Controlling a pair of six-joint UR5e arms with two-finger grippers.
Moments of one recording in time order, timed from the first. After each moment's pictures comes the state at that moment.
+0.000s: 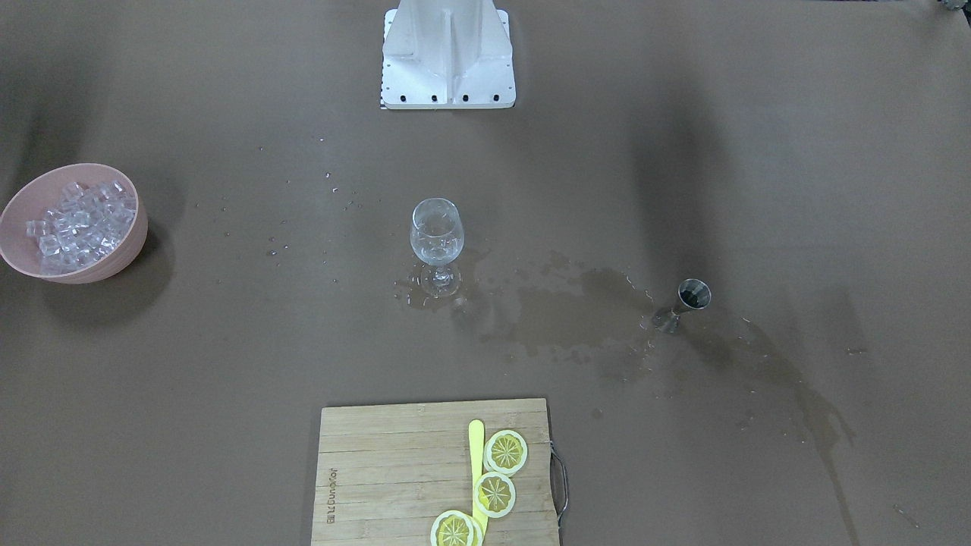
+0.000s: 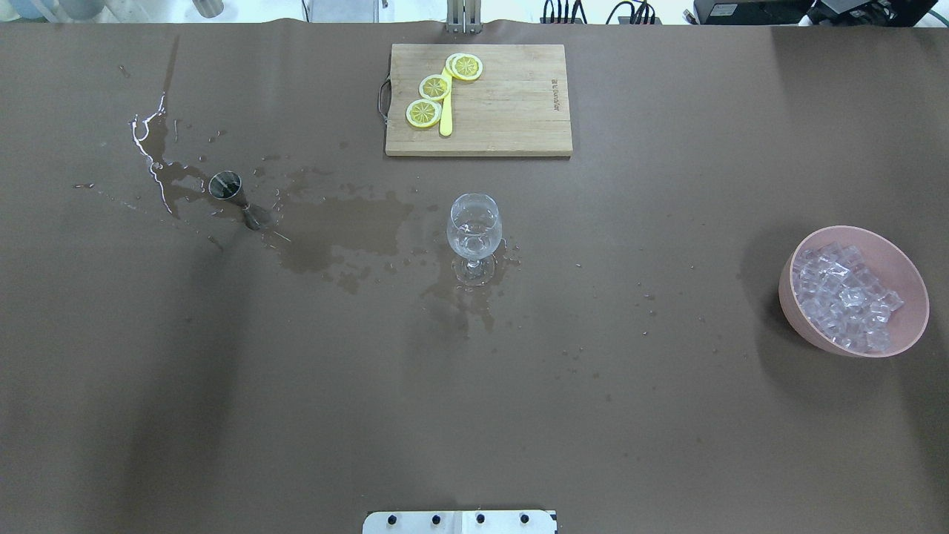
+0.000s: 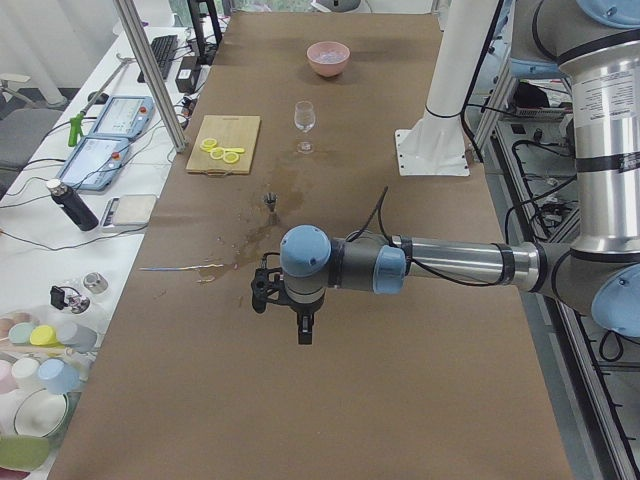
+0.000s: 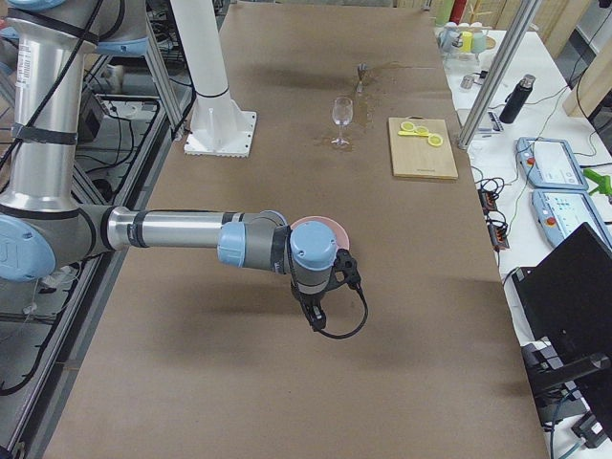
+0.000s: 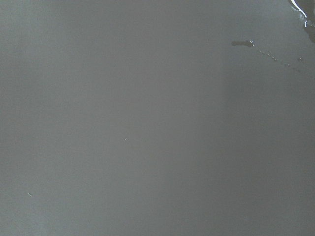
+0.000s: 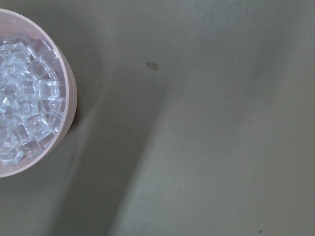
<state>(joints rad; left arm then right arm) -1.57 -1.39 -1.82 -1.60 -2.44 -0.12 1.61 -1.76 1.80 -1.68 2.41 -0.49</state>
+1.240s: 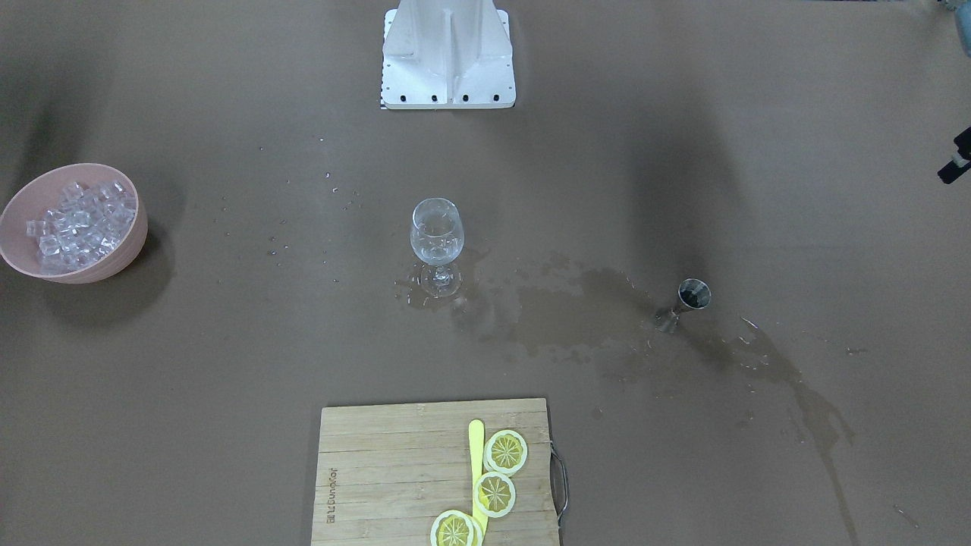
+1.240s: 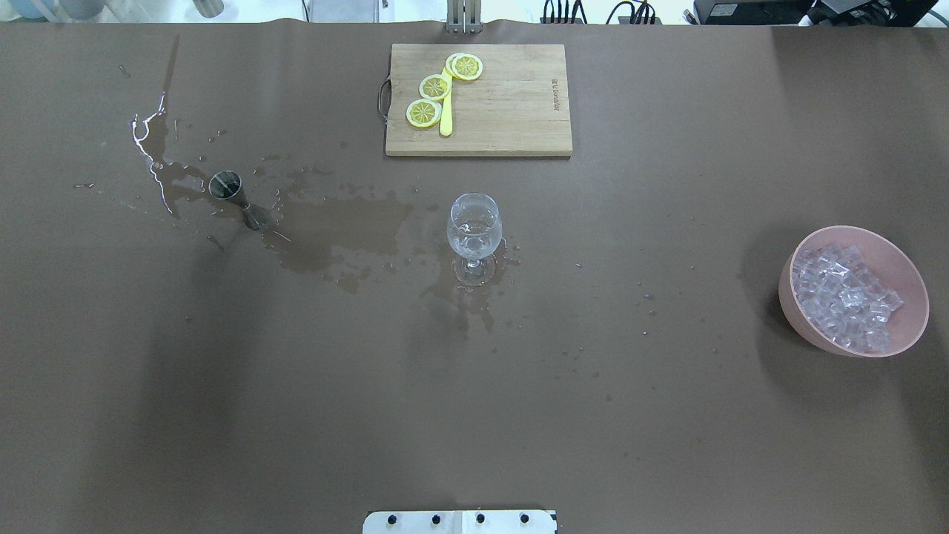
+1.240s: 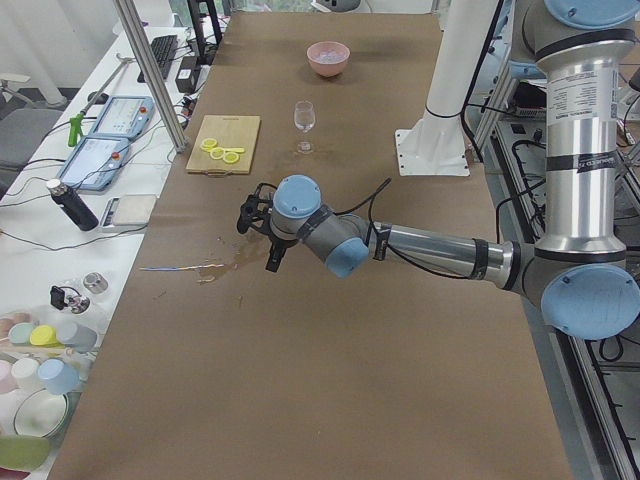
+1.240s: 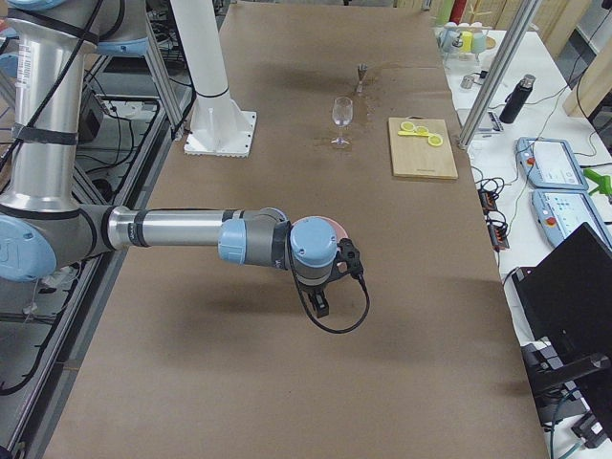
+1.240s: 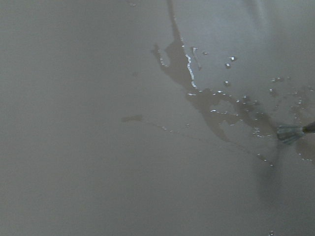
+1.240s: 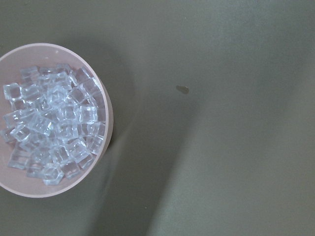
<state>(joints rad) -1.33 -1.51 -1.78 -2.26 -2.46 -0.49 1.61 -1.76 1.81 -1.67 2.52 -0.42</state>
